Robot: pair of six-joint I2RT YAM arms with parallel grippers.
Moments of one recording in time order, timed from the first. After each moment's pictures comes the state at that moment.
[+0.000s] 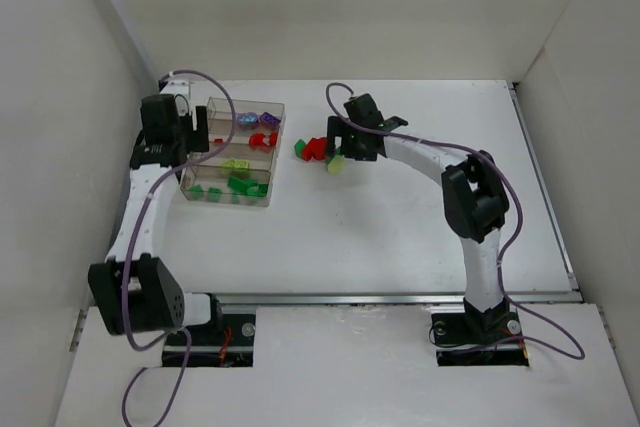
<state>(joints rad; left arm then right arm) 0.09 1.39 1.21 -0.41 -0.10 0.11 0.55 2.09 1.71 -0.43 0.03 0.53</state>
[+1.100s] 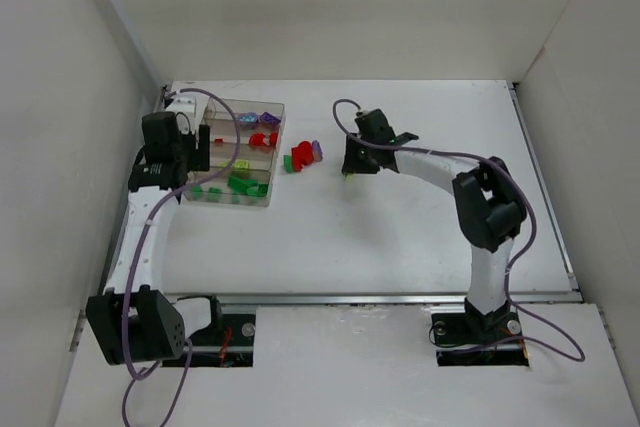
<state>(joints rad) 0.08 1.15 1.03 -0.45 -0.15 0.16 0.54 2.01 1.46 -0.34 -0.01 0.52</state>
